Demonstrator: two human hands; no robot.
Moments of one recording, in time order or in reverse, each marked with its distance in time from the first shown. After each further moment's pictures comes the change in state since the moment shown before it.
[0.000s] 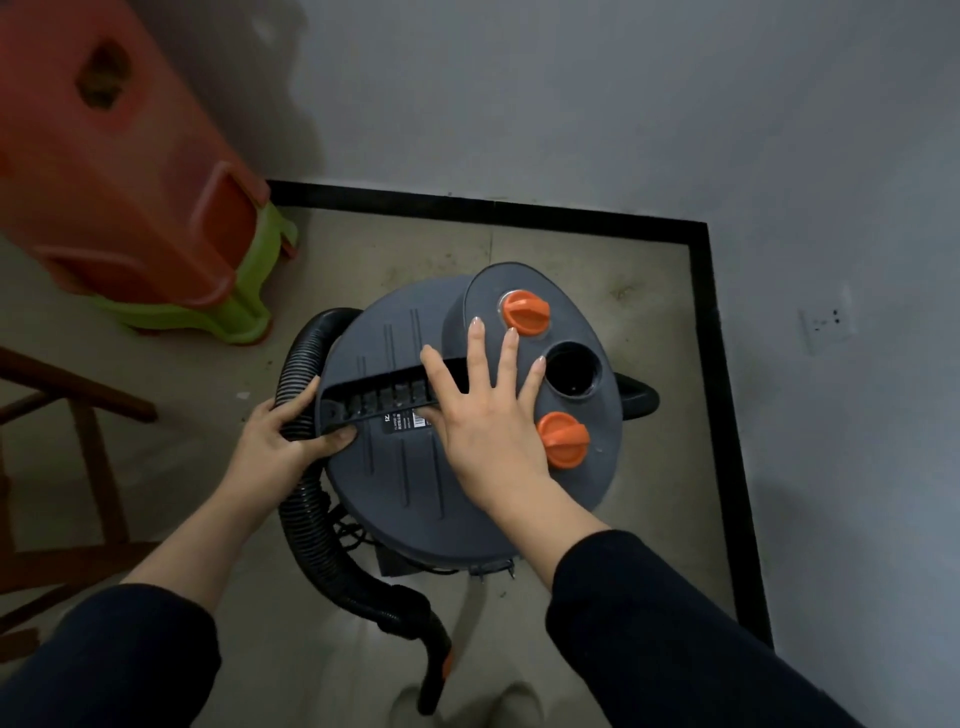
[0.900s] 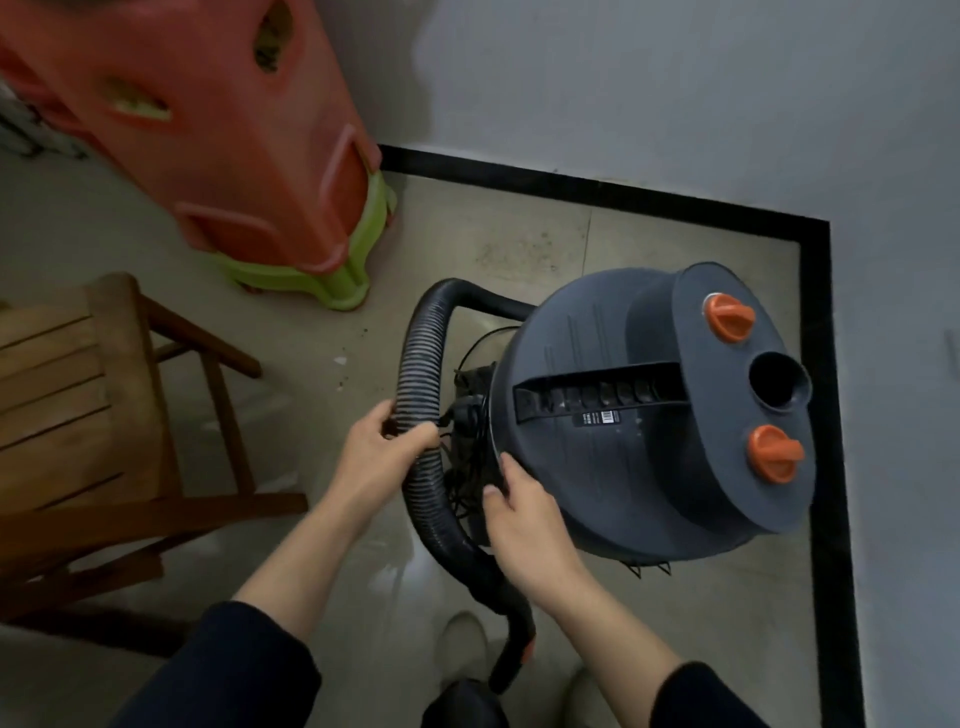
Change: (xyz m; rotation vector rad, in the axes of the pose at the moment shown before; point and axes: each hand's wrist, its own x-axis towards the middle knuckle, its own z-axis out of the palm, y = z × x) left_hand -0.004 -0.021 -0.086 -0.171 -0.034 -0.123; right_hand -0.026 -0.157 0.010 0.866 -0.528 0.473
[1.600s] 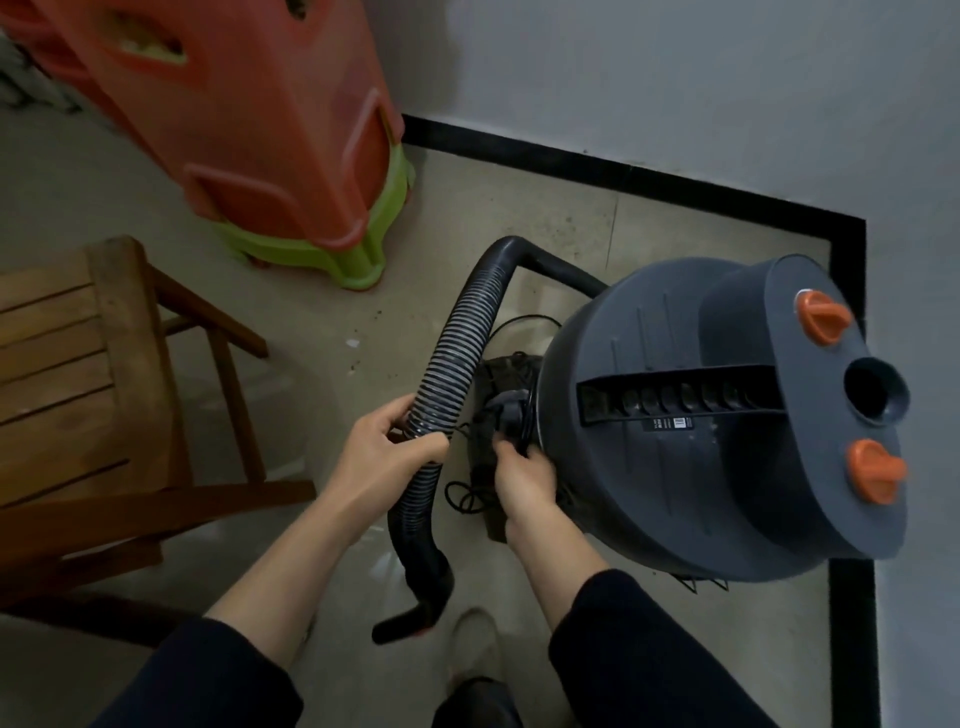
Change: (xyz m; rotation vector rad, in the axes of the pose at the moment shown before) left_hand 0.022 -0.026 -0.042 0.040 -0.106 0.099; right_hand 0.090 0.000 0.071 0.637 0.249 0.501
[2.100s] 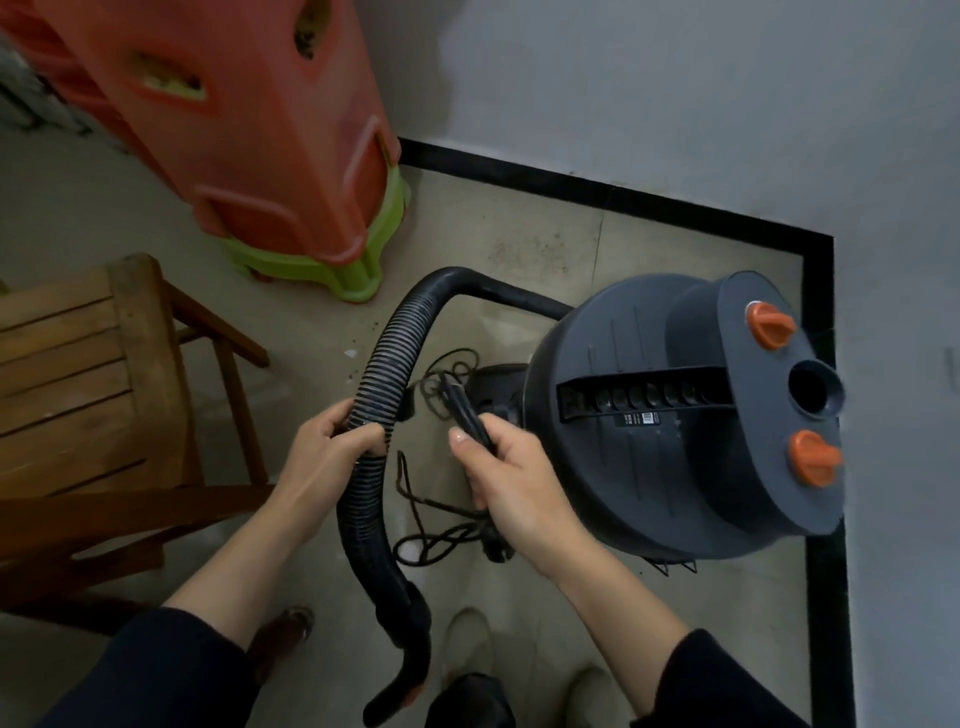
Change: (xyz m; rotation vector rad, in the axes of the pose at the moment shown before) left_hand -0.024 0.012 -0.034 -0.016 0.114 -0.058; right_hand -0.098 -0.038 -0.041 -0.241 -0.508 -0.624
